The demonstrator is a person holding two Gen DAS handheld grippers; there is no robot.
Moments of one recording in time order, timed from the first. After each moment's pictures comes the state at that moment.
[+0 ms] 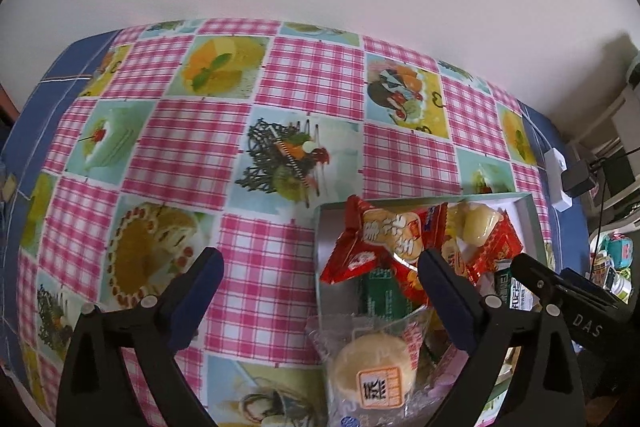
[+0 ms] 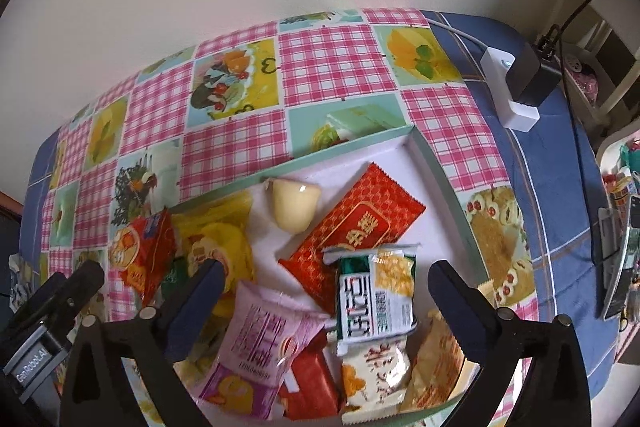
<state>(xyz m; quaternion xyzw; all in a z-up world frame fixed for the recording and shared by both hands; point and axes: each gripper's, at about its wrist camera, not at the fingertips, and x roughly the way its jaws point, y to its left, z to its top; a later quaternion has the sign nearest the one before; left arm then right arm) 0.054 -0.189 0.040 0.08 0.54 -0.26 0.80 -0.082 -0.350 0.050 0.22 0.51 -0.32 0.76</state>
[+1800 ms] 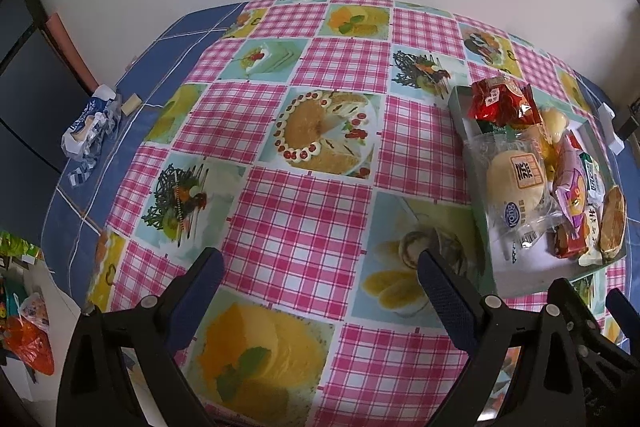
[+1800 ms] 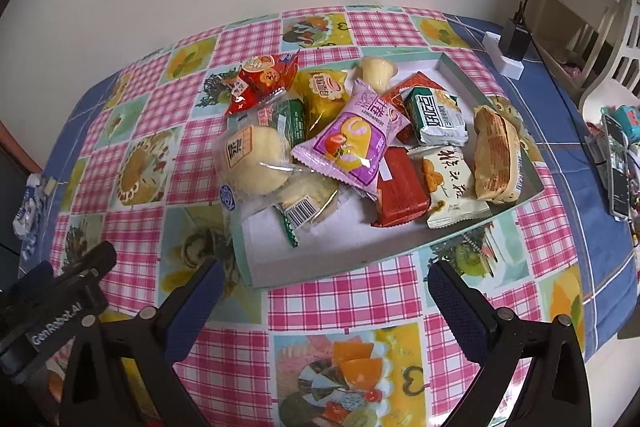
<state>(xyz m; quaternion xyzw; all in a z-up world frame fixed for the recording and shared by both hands) -0.045 -0.038 0.037 0.13 0.51 -0.14 0.84 -0.168 -0.165 0.039 0.18 0.47 -0.31 0.81</state>
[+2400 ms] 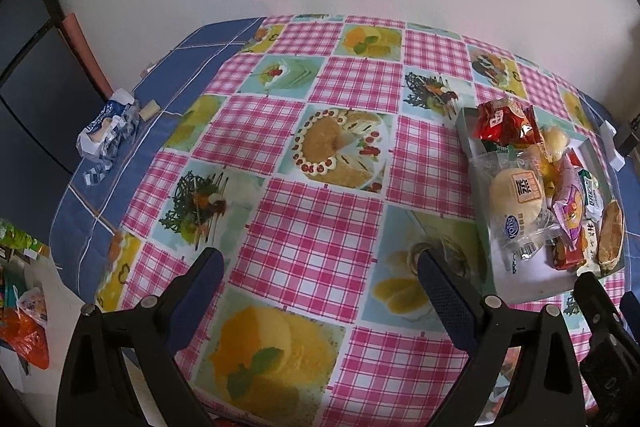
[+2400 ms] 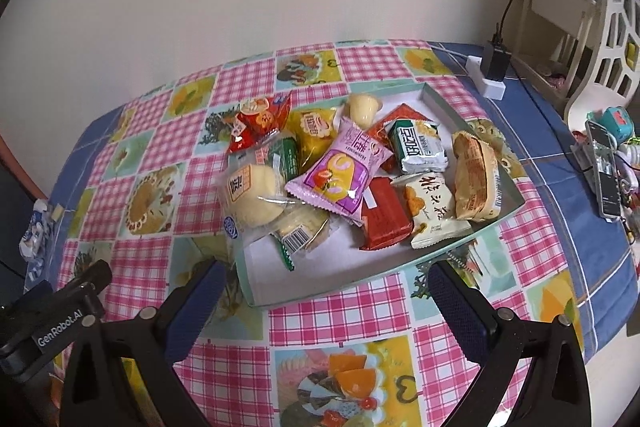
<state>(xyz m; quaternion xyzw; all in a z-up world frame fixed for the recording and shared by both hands) -0.050 -0.027 0.051 0.12 0.49 -0.12 0.86 -0.185 -0.164 0.062 0.18 0.41 -0.33 0.83</state>
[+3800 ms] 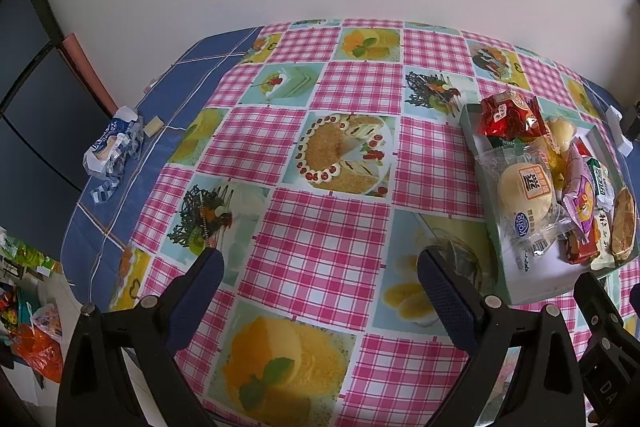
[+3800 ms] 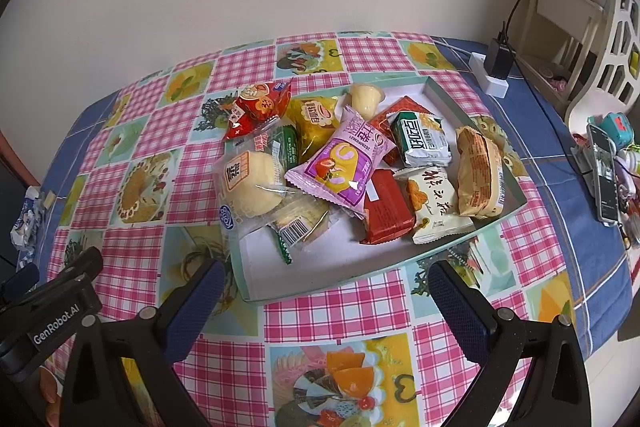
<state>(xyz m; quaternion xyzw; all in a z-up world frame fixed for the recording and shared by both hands) -0.050 -0.035 0.048 0.15 0.47 -0.11 0.86 -0.177 -0.161 0.053 0.17 0.43 -0.33 0.82</state>
